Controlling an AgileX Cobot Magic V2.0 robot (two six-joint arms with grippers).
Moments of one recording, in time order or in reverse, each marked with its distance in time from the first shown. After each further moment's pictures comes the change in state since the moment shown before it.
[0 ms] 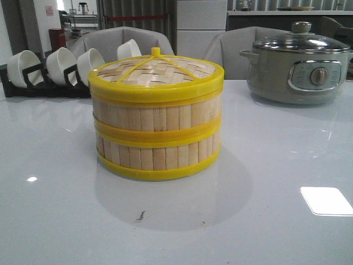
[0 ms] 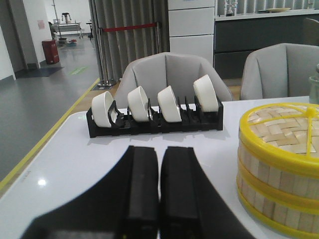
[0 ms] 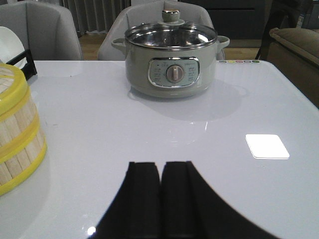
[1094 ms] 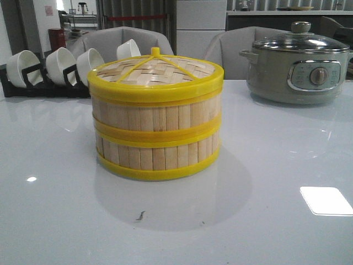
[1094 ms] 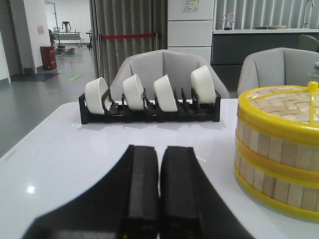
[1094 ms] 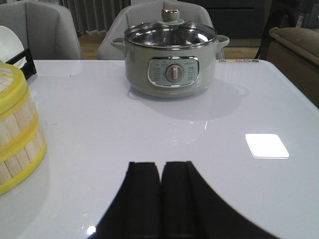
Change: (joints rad) left arm 0.028 -0.147 0.282 -0.218 -0.192 0.196; right arm 0.000 0.000 0.000 0.000 0.002 0.000
